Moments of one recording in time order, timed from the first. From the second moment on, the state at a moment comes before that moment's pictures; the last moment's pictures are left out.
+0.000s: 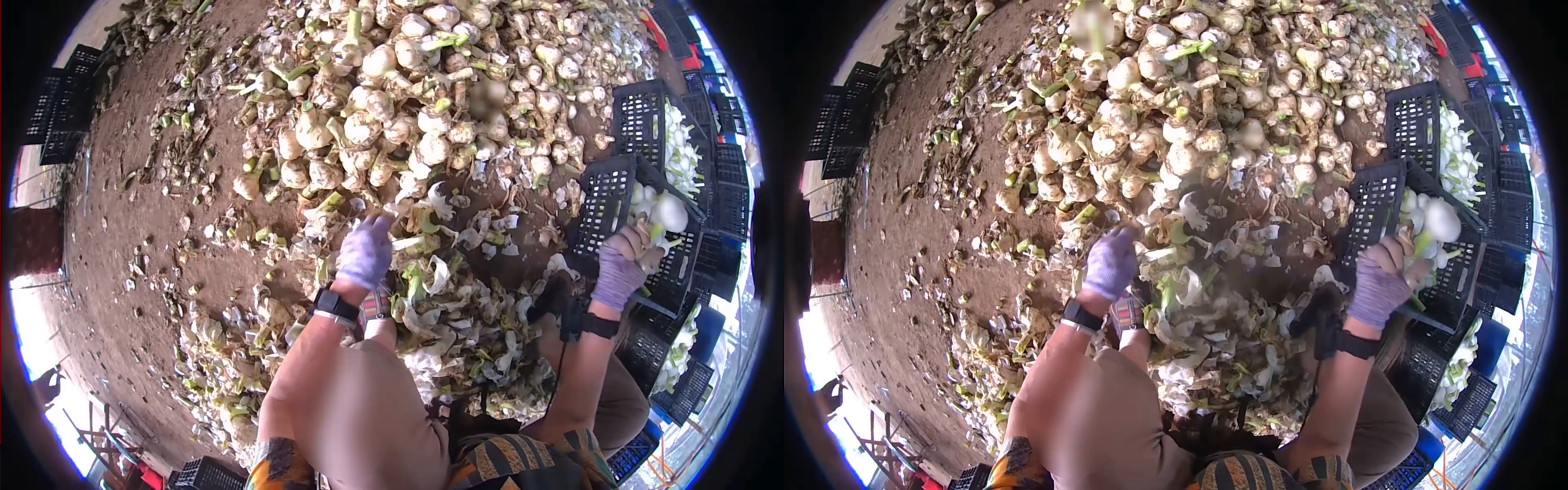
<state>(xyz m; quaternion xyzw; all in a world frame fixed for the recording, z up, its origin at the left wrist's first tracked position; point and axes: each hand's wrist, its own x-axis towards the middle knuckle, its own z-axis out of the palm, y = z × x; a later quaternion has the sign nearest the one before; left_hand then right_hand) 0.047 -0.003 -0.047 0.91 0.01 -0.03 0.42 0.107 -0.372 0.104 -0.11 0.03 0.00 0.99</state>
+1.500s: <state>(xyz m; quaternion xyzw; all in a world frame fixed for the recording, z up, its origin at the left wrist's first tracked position) 0.034 -0.033 0.000 0.82 0.00 -0.01 0.57 0.073 -0.177 0.047 -0.53 0.26 0.29 0.75</state>
